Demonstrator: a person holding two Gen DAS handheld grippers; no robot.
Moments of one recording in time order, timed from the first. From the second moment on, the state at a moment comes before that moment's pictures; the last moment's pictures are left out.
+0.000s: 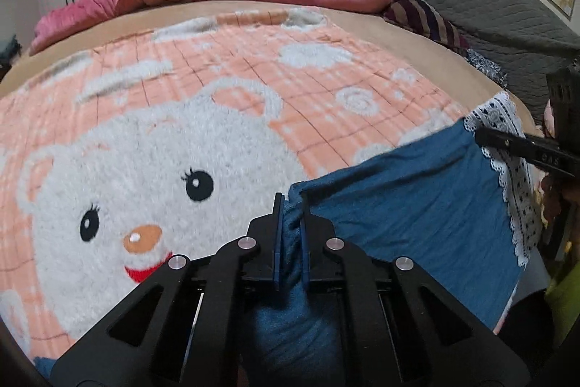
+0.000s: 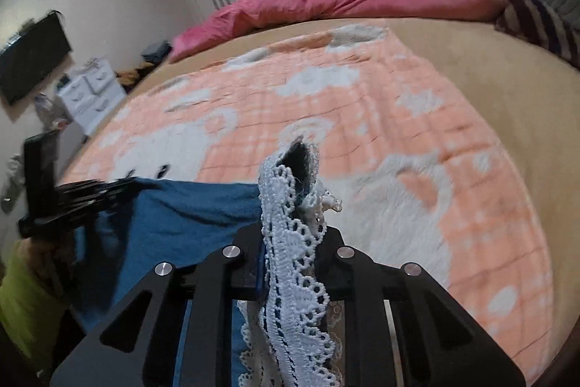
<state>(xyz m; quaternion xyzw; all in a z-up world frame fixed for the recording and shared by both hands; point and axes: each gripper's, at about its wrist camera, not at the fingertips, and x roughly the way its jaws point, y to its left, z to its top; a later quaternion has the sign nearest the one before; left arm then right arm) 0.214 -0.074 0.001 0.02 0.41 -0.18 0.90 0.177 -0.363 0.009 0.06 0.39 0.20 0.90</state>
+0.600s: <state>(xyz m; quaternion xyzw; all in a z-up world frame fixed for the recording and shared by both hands) 0.240 -0.047 -0.033 -0.02 0.43 -0.09 0.90 0.212 -0.361 -0.037 0.00 0.46 0.12 0.88</state>
